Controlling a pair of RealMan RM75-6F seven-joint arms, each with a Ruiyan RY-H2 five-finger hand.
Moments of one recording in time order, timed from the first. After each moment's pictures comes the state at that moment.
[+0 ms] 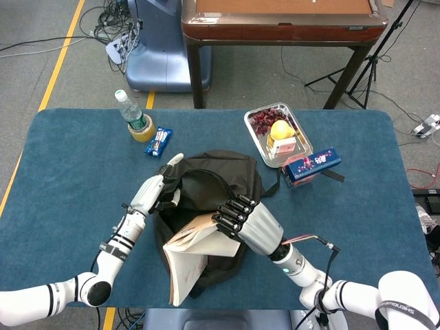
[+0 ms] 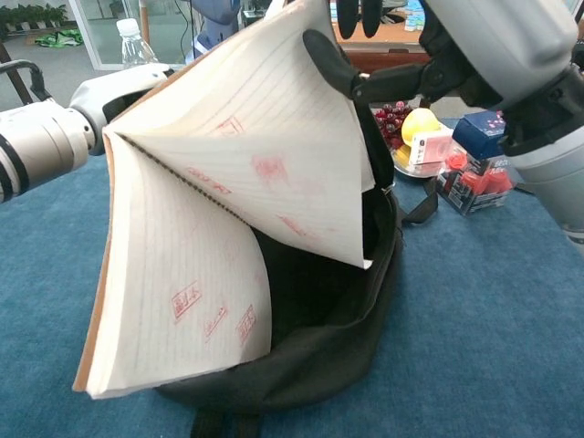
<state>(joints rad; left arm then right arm) -0.72 -1.53 -0.31 -1.62 1.09 0.99 -0.17 0.71 -1.78 0.14 -1.23 -1.93 1.71 -0.08</state>
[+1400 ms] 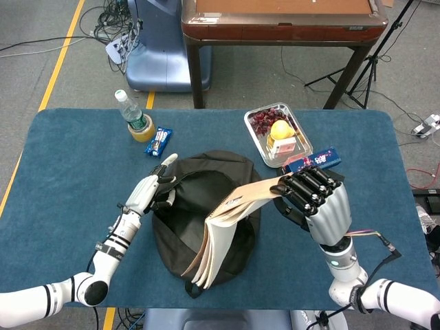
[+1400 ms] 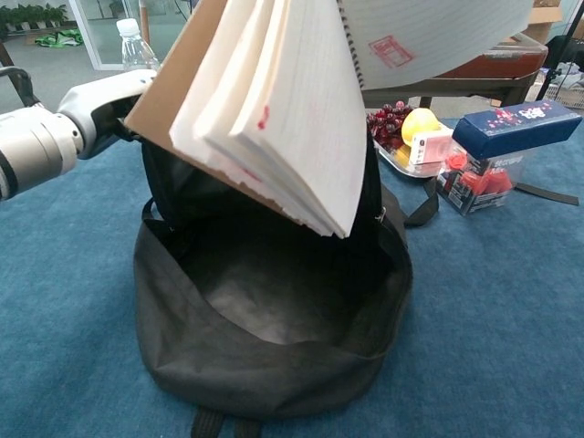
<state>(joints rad) -0.70 -1.52 -0.31 -1.60 1.09 0.99 -0.18 0.61 -1.46 0.30 -1.53 -1.90 1.82 -0.14</state>
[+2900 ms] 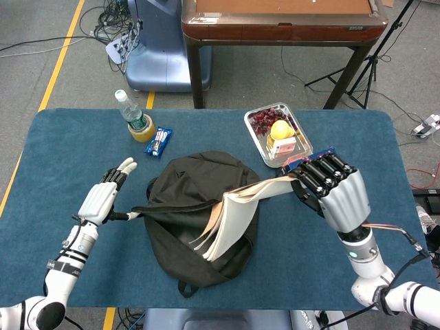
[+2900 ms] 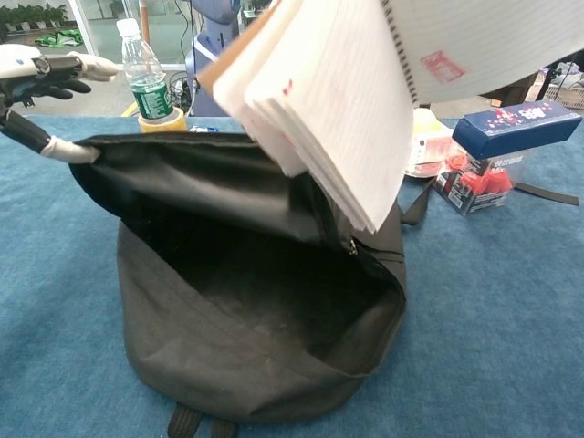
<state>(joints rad) -0.58 -1.21 -0.21 -1.88 1.04 1.12 0.11 0.56 -1.34 0.30 -1.54 -1.85 1.73 -0.17</state>
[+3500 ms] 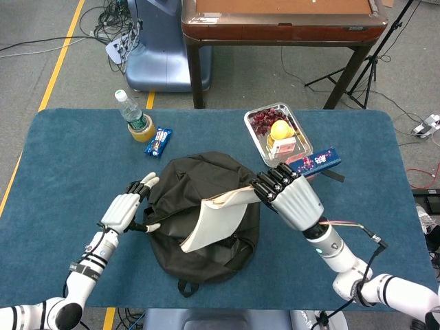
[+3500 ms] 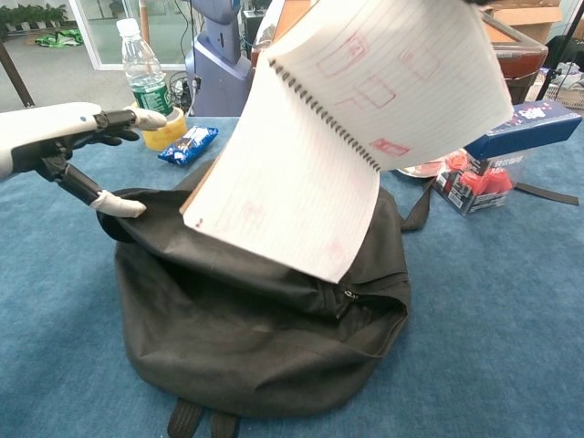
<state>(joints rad) -0.62 -1.35 -0.18 -1.82 1.01 1.06 0.18 0.64 -1.49 0.24 -1.39 -1.88 1.60 -0.25</state>
